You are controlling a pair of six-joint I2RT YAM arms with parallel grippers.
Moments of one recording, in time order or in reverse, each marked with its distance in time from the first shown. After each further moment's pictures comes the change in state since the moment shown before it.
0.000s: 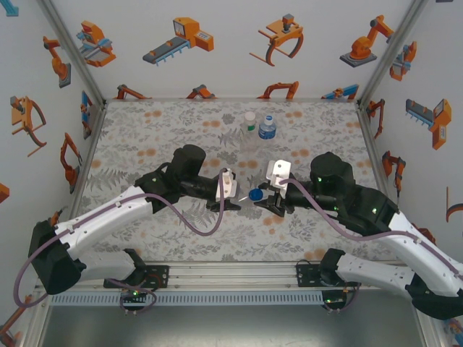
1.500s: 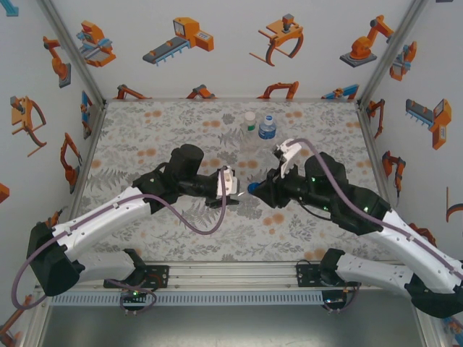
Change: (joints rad) left arm 0.001 -0.016 -0.002 0.013 -0.126 -0.016; right arm 0.003 0.019 -0.045 0.072 0.306 0.697
